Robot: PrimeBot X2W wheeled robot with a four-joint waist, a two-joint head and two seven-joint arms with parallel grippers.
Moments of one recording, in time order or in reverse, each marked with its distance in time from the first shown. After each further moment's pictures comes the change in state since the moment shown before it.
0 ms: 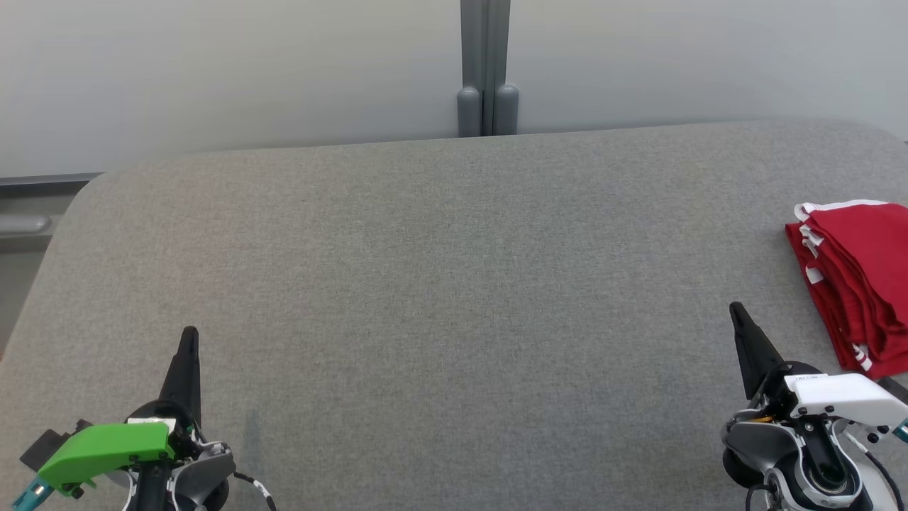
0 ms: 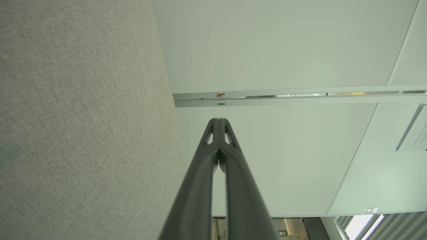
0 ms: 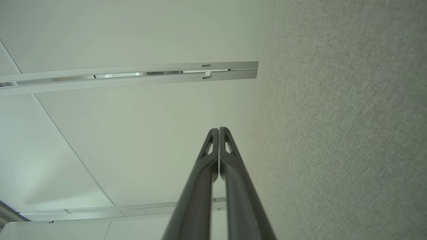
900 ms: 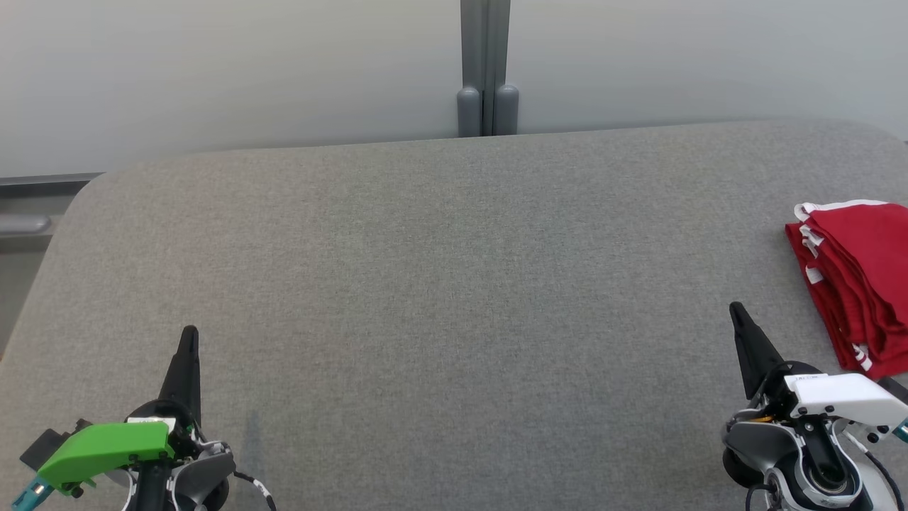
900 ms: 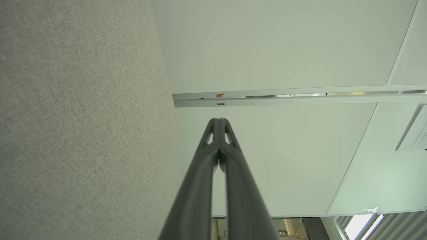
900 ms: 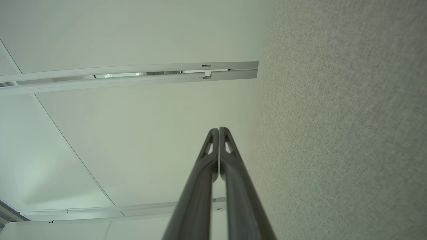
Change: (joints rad) left arm -0.002 0.000 0.000 0.000 0.000 0.000 0.000; right arm 0.000 0.000 0.000 0.000 0.000 0.000 0.000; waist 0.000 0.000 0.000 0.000
